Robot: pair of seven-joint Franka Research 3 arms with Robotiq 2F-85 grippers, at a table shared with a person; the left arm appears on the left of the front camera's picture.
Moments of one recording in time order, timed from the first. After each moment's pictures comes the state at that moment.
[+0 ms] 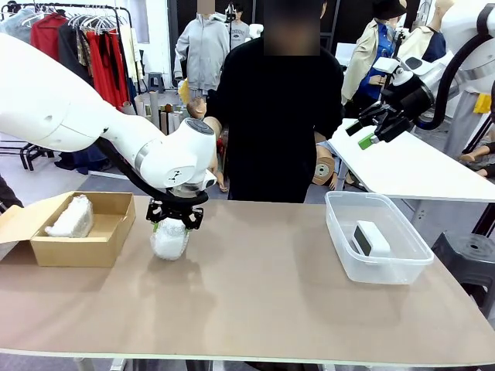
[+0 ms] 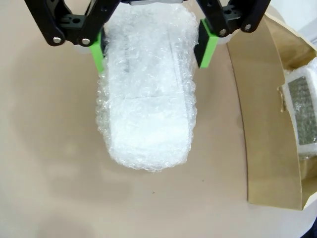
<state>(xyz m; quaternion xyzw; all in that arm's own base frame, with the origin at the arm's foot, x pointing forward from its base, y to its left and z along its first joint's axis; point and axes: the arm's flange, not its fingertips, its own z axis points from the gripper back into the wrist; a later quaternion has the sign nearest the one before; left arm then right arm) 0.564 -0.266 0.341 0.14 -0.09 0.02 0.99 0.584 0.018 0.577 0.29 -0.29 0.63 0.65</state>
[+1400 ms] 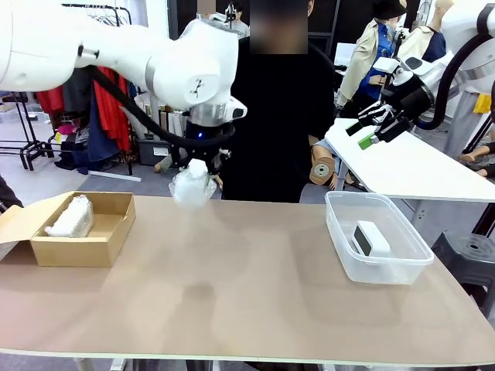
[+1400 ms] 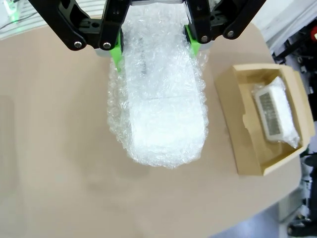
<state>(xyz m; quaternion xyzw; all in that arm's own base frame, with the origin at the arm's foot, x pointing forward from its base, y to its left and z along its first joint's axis) 0.522 -0.330 0.535 0.08 -0.11 -0.07 0.99 0.584 0.018 0.576 0.29 -0.29 0.63 0.65</state>
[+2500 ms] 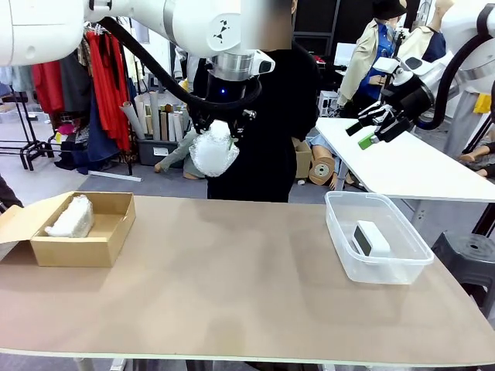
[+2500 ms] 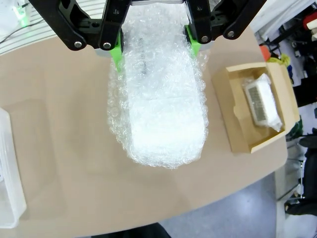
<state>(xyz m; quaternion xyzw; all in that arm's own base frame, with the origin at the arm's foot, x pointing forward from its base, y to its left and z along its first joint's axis) 0.506 -0.375 0.624 0.07 -0.15 -0.10 0.98 0.584 0.018 0.576 0.29 -0.29 0.63 0.65</state>
